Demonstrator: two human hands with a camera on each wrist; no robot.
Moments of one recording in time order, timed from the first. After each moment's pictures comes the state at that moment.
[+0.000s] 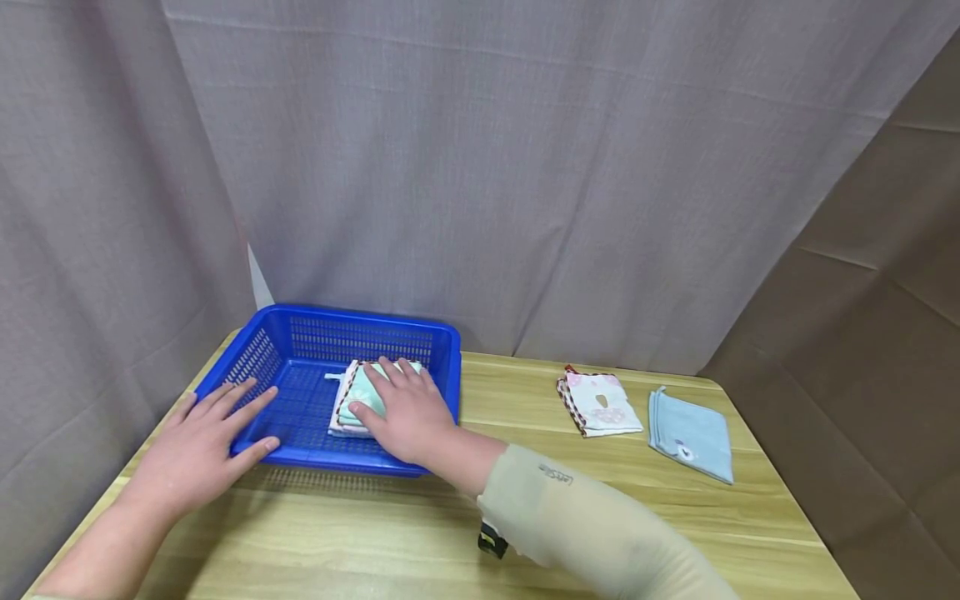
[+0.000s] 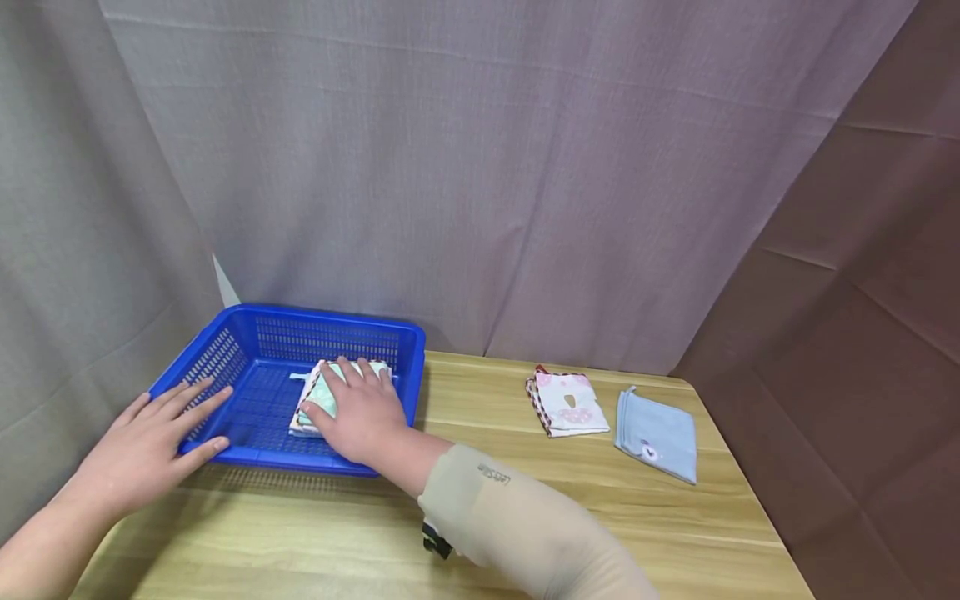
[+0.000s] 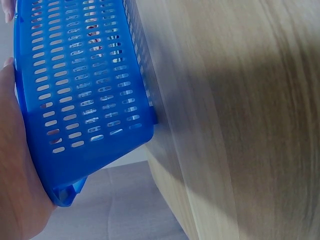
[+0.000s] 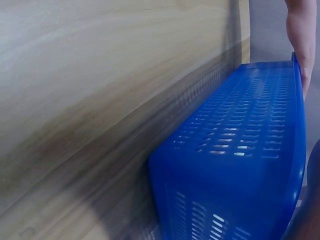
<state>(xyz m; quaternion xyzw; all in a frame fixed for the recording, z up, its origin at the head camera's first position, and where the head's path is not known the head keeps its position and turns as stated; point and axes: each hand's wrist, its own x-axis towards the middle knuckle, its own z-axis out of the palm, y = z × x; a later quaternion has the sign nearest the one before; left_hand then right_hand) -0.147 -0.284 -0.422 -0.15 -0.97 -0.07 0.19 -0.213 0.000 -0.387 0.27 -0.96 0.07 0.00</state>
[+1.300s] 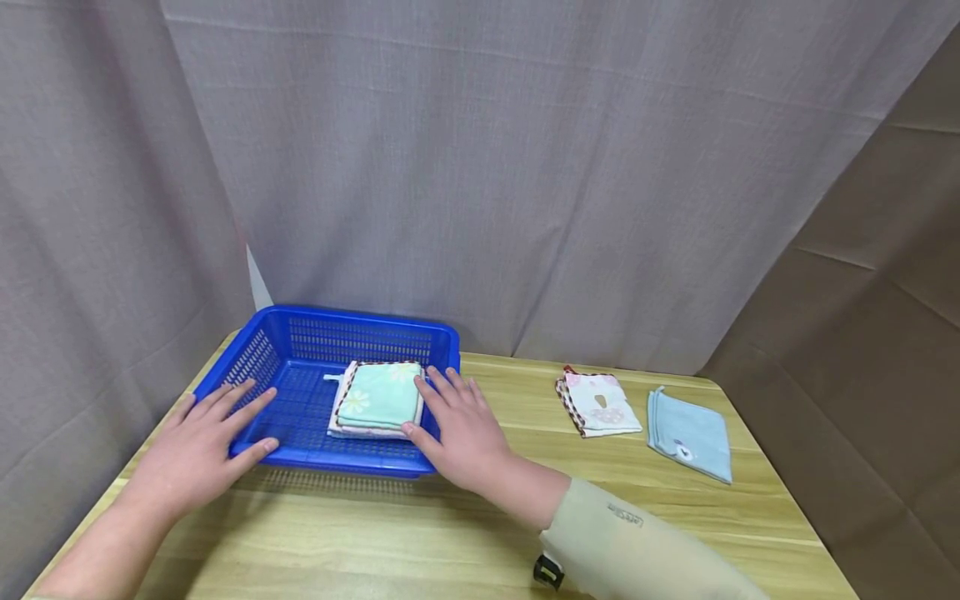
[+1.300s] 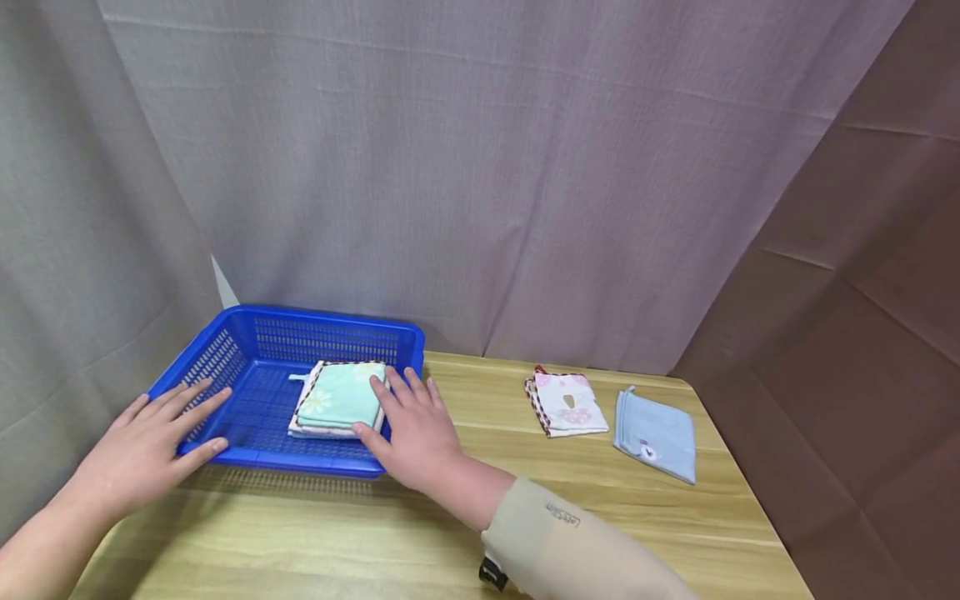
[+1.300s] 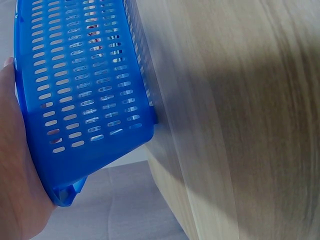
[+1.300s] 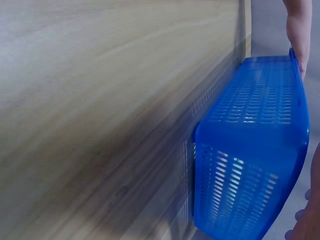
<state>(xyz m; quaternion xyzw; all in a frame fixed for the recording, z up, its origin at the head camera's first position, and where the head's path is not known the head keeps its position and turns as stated) -0.144 -0.282 -0.418 -0.15 -0.97 -0.08 0.19 -0.195 0.072 -0.399 0.28 -0.95 0.10 0.07</state>
